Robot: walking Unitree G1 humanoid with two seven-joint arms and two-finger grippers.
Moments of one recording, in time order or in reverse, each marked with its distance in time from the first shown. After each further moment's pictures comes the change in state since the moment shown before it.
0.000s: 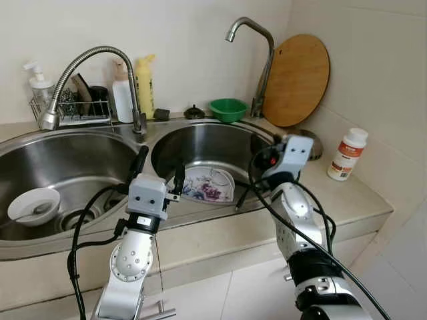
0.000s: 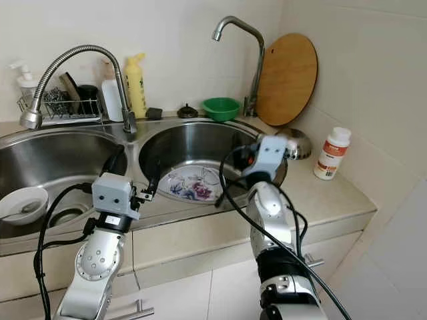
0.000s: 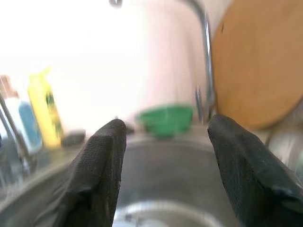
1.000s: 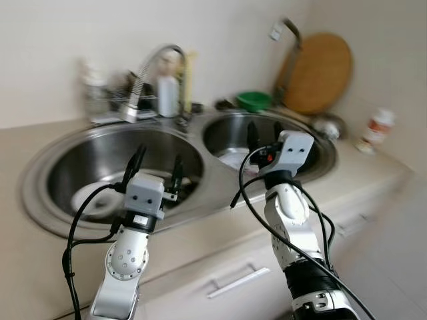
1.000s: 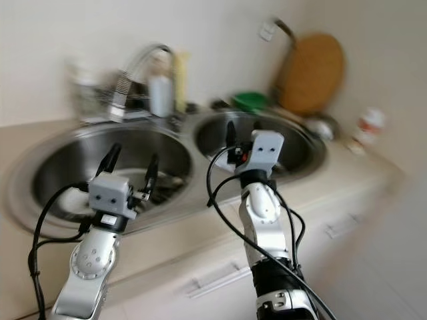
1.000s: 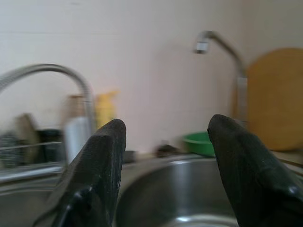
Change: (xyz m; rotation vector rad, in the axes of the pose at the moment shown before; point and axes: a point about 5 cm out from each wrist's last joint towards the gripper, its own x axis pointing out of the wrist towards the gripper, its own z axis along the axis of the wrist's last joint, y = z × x) left arm 0.000 0.000 0.002 0.020 -0.019 -0.029; right arm -0.012 0.018 0.014 -0.061 -0.128 0.008
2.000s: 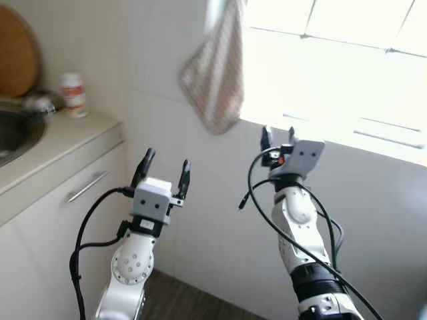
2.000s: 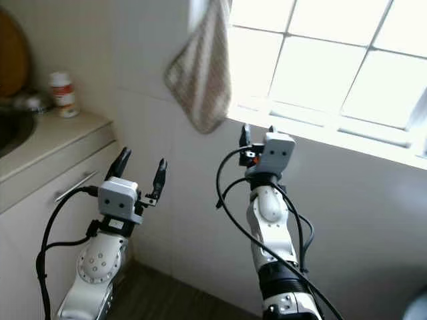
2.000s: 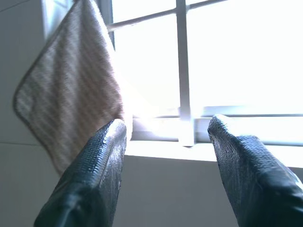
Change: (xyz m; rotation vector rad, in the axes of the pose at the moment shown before) left arm -0.003 -0.010 -0.004 -0.024 0.013 -0.032; right arm -0.004 -0.014 0.000 -0.047 -0.009 -0.077
